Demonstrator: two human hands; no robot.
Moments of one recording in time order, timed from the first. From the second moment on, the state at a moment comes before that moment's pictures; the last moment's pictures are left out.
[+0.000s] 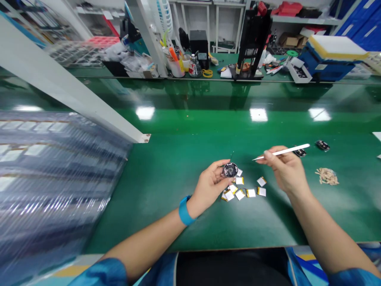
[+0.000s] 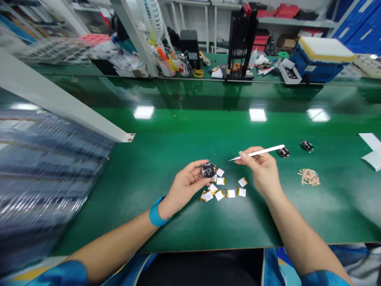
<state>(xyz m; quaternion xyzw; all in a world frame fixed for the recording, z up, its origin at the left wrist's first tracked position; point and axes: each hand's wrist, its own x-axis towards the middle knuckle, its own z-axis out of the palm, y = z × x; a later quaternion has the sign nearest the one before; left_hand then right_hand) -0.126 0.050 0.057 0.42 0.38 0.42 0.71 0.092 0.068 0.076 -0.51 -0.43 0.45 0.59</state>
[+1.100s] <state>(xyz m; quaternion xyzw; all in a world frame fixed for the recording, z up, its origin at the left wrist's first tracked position) -0.121 0.051 0.048 0.36 0.39 0.41 0.74 0.052 0.054 0.046 -0.46 -0.51 0.50 0.53</state>
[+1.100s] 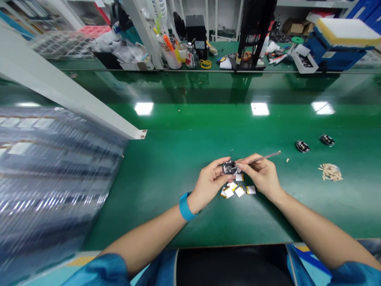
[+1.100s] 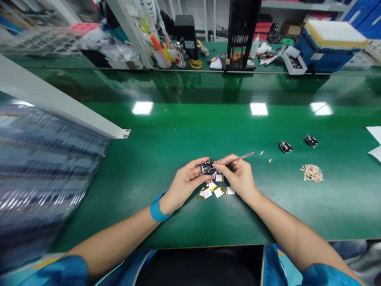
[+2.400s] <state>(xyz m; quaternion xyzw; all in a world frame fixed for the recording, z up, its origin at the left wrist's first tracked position) -0.127 0.054 0.055 0.48 0.42 0.35 0.68 0.059 0.046 0.057 -0.46 -0.69 0.37 0.42</state>
